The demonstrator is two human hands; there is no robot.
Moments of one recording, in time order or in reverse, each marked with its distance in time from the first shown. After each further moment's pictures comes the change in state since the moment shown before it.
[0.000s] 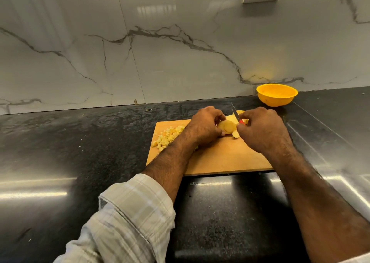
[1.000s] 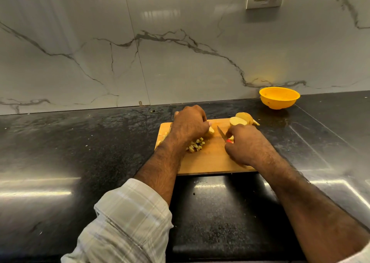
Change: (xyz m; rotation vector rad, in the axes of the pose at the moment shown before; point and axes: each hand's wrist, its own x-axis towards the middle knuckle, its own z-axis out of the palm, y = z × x) left_hand -0.021 -0.021 -0.032 0.209 0.147 -0.153; right_hand -0.017 -0.027 0.019 -0.136 -0.345 -0.054
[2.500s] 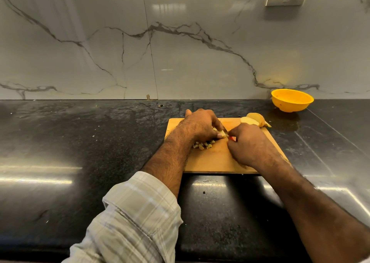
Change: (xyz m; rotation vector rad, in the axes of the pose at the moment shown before) left_hand -0.002 -0.010 -0.007 0.096 -0.270 0.113; right_hand -0.006 -0.031 0.002 0.049 0.001 0.013
